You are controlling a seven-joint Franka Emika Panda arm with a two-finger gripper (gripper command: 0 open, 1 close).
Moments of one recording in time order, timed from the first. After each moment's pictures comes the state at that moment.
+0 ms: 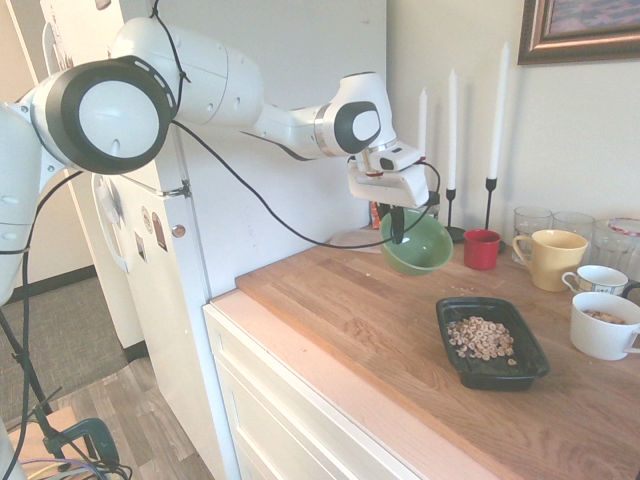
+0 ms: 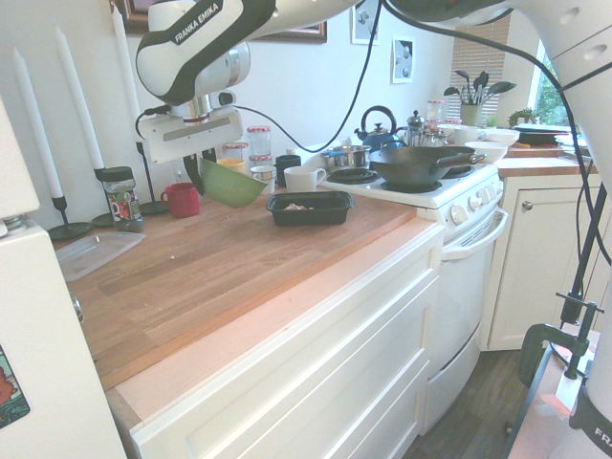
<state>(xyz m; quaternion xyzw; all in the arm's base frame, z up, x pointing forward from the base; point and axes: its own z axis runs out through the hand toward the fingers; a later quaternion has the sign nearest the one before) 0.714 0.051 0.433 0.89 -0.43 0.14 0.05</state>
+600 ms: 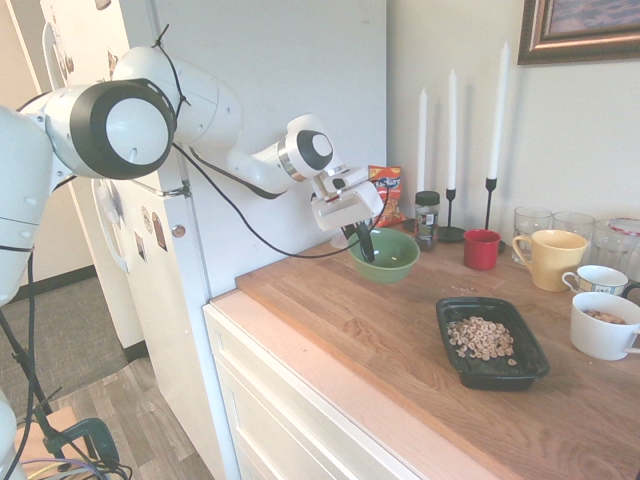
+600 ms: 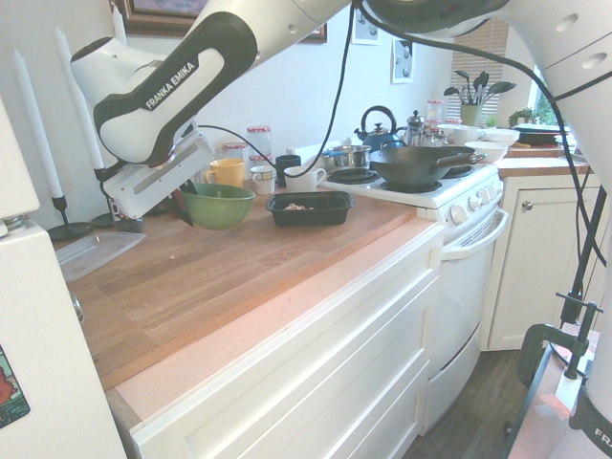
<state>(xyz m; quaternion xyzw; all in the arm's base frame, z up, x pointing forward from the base) 0.701 0.132 0.363 0.89 -0.38 0.18 0.18</state>
